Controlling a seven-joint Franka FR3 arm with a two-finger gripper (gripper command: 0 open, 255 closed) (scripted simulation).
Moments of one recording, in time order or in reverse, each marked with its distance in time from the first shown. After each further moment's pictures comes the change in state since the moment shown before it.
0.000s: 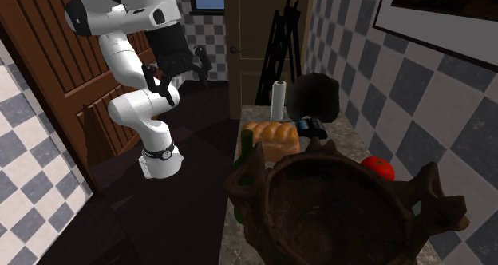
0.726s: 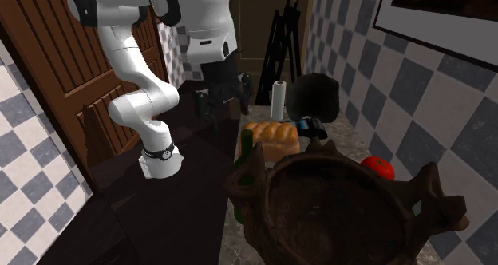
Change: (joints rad) arm 0.035 0.322 0.094 0.119 -0.015 0.158 0.054
